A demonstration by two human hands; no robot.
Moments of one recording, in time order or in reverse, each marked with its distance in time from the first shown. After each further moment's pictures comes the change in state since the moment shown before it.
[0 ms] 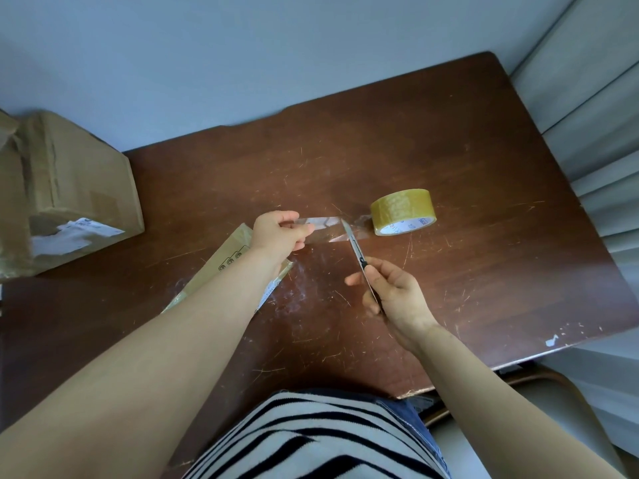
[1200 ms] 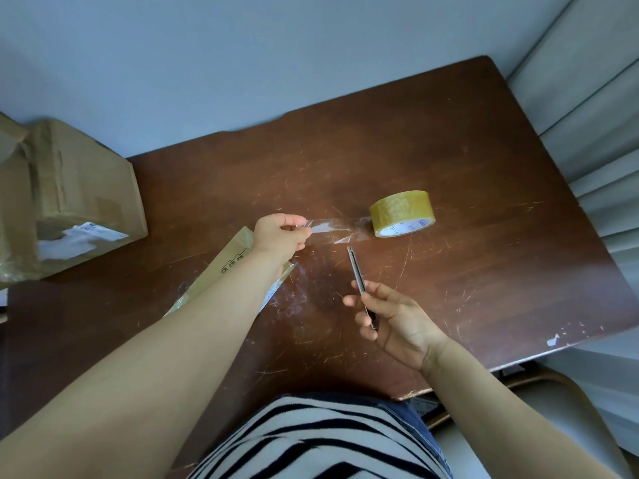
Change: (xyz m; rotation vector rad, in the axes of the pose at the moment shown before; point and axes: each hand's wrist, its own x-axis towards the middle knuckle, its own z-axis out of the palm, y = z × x) left_hand 0.001 0.000 0.000 0.036 0.026 0.014; right_hand -0.010 0.012 -0.010 0.411 -0.194 0.295
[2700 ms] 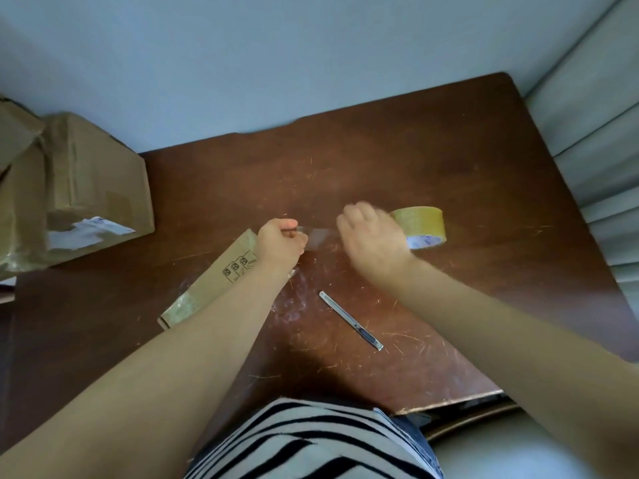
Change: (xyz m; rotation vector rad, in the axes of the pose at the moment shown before) left_hand 0.010 -0.006 0.009 0.020 0.143 -0.040; right_hand 0.068 -0.080 0.056 -2.466 0.337 -0.972
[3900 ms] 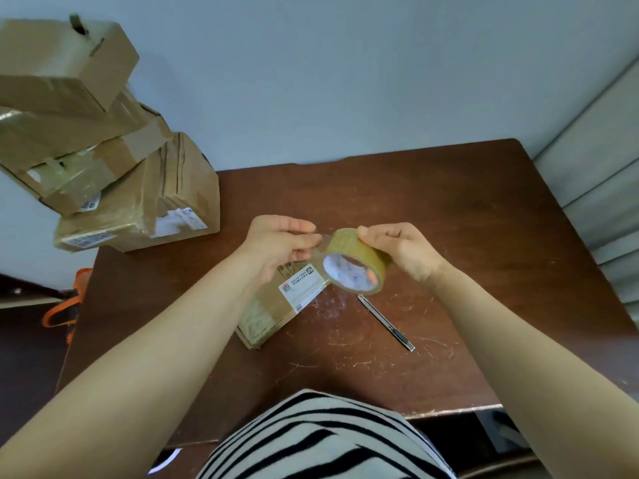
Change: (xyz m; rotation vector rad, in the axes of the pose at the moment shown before) left_hand -0.086 0.033 -0.130 -0.303 -0.192 0.068; right_hand -0.031 -0.042 -0.076 1.520 -0.183 0.193
